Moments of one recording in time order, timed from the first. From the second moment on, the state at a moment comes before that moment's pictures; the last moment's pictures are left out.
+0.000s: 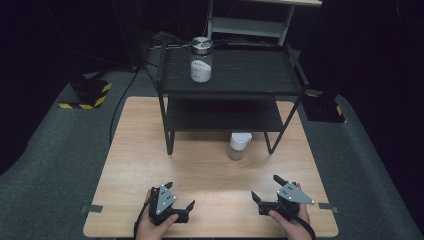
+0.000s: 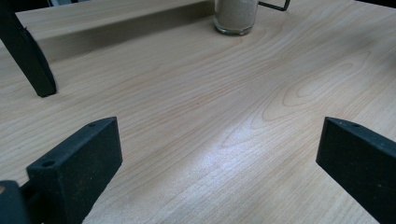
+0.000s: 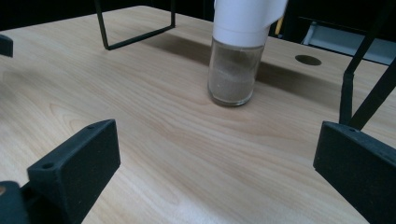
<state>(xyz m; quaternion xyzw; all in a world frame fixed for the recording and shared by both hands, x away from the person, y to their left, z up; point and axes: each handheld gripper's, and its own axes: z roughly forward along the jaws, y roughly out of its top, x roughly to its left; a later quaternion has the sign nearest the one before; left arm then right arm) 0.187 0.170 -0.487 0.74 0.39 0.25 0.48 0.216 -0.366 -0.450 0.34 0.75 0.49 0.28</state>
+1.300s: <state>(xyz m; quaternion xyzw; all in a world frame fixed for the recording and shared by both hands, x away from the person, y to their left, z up) 0.187 0.173 -0.488 0.74 0.39 0.24 0.49 0.307 -0.306 -0.463 0.38 0.74 0.48 0.27</state>
